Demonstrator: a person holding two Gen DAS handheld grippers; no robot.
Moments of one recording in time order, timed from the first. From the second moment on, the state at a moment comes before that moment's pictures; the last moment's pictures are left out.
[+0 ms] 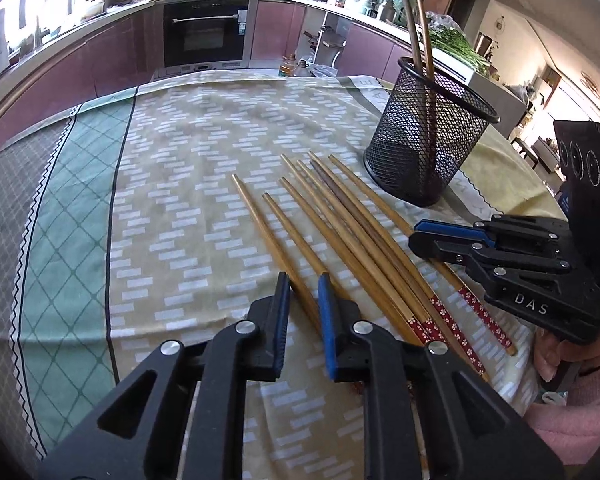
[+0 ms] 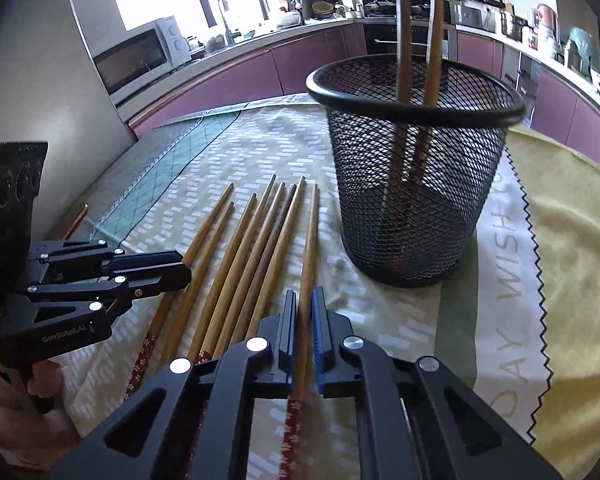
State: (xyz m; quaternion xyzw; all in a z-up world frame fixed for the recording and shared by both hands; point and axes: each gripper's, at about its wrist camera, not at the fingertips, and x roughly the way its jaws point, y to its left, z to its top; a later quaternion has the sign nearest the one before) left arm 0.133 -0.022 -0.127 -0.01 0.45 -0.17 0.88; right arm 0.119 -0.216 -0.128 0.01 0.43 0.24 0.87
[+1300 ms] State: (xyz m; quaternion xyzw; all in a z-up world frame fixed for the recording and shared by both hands) left arm 0.119 -0.019 -0.119 -0.01 0.44 -0.16 0.88; right arm 0.113 -0.210 -0.126 -0.02 0.43 0.28 0.86
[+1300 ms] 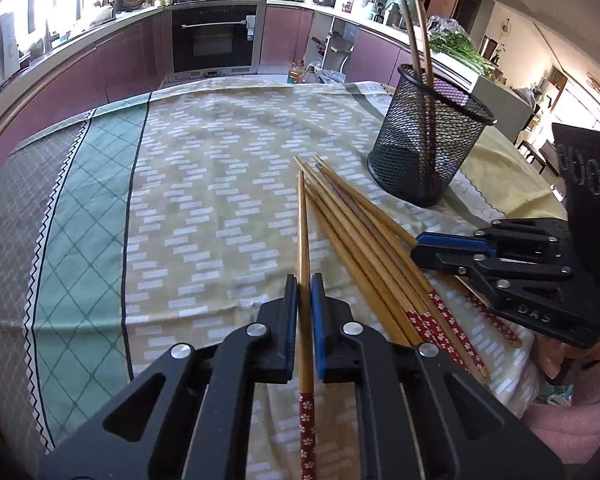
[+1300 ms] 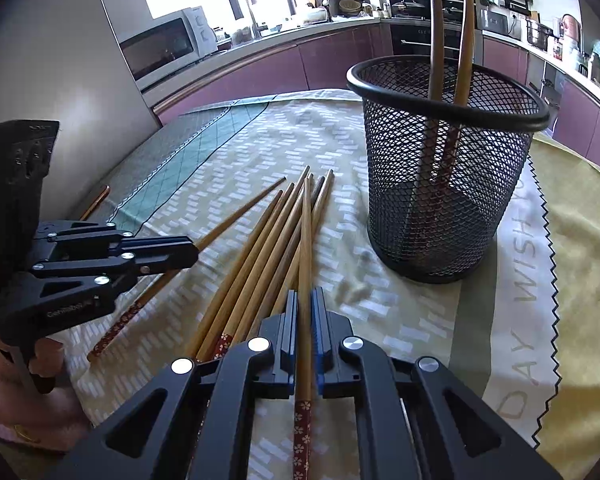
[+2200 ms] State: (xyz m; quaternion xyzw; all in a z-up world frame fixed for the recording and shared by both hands) left arm 0.125 -0.039 -0.117 0.00 0.45 -0.21 0.87; right arm 0.109 -0.214 -0.106 -0.03 0.40 0.29 0.87
